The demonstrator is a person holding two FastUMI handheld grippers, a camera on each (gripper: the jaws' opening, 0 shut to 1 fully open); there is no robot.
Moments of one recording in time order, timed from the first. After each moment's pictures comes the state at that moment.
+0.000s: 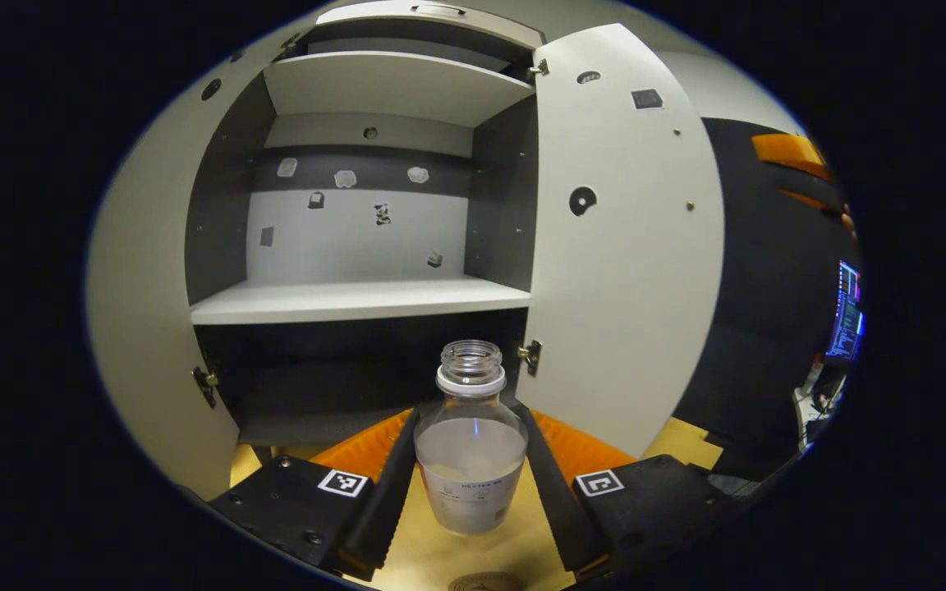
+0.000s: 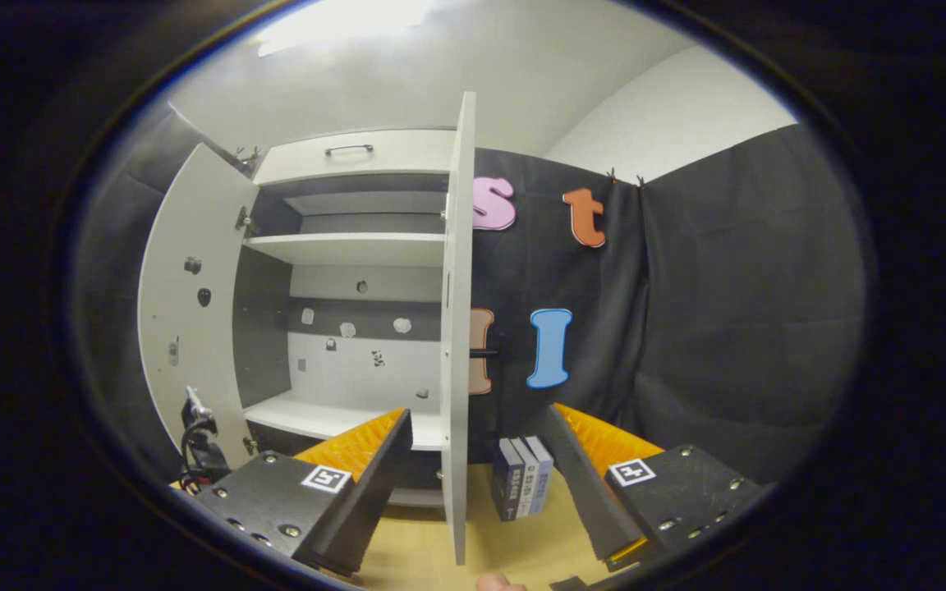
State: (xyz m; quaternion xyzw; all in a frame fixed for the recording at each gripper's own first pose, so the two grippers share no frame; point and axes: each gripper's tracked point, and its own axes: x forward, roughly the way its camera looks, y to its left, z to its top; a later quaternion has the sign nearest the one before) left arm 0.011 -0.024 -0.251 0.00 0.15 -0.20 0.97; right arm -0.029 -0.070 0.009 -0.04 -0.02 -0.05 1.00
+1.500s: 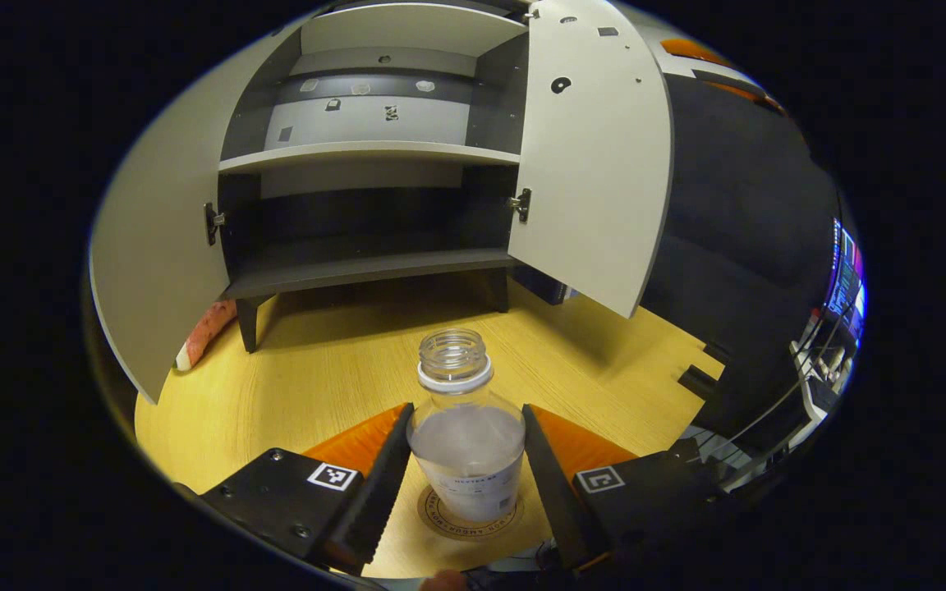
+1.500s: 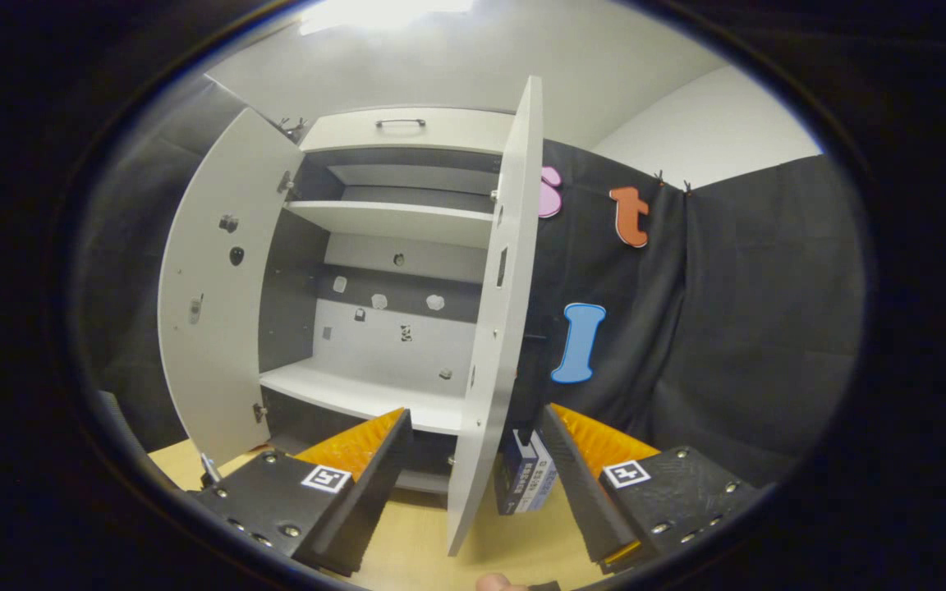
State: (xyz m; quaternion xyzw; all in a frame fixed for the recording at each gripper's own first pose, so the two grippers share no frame) left arm -0.100 -0.005 -0.393 0.01 0.27 -0.19 0.94; right arm -0.025 -0.037 -0.013 -0.10 0.02 0.00 0.99
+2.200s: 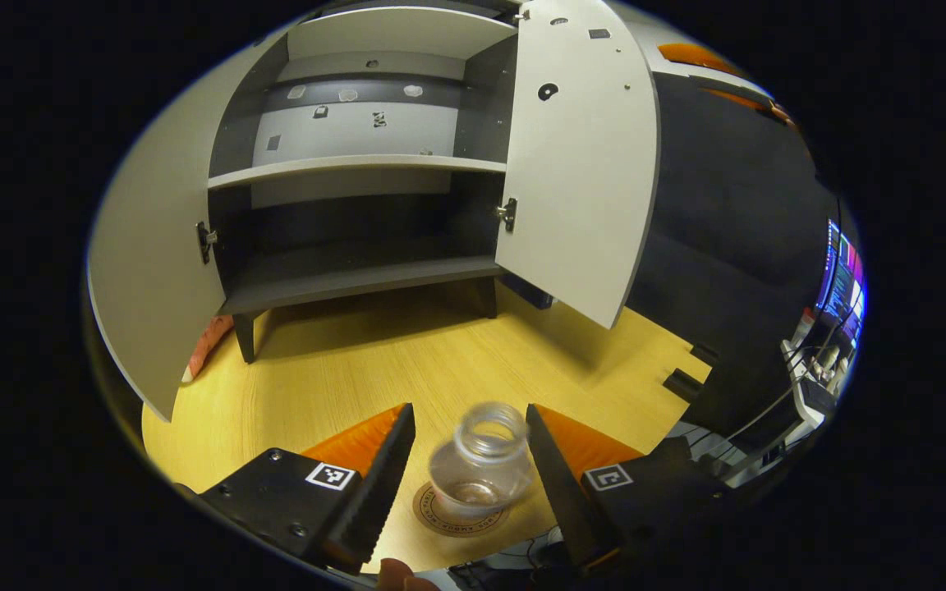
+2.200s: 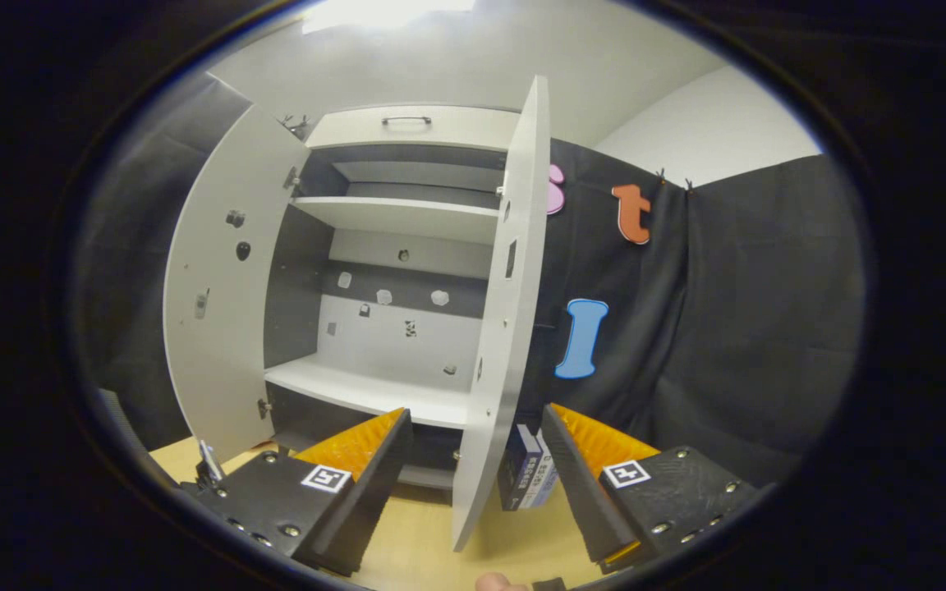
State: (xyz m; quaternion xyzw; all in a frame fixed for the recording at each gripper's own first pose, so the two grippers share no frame) left arm -0.099 -0.013 -0.362 0.01 0.27 -0.20 0.94; right arm -0.034 -0.032 -0.021 -0.10 0.02 0.00 0.99
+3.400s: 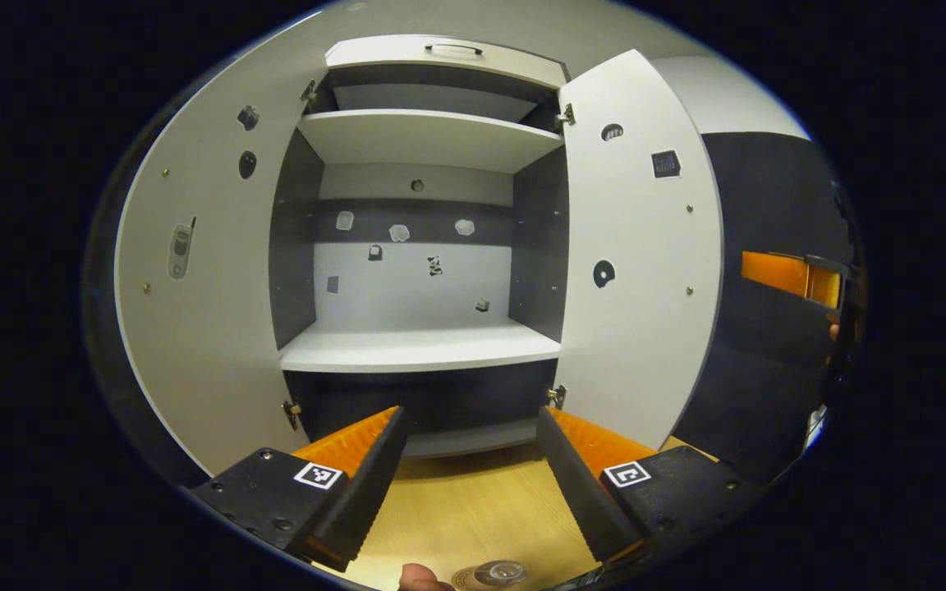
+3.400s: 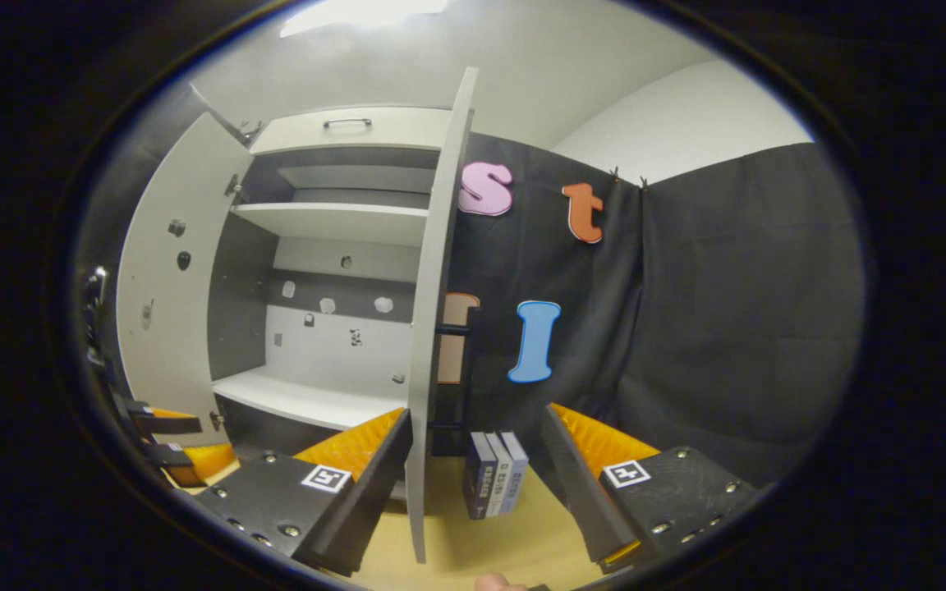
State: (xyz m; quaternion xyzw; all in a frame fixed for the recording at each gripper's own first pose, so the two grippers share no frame) left arm -0.015 0.016 -0.130 0.00 0.10 -0.08 0.99; right arm -0.005 -0.105 -0.008 -0.09 -0.01 -0.08 0.99
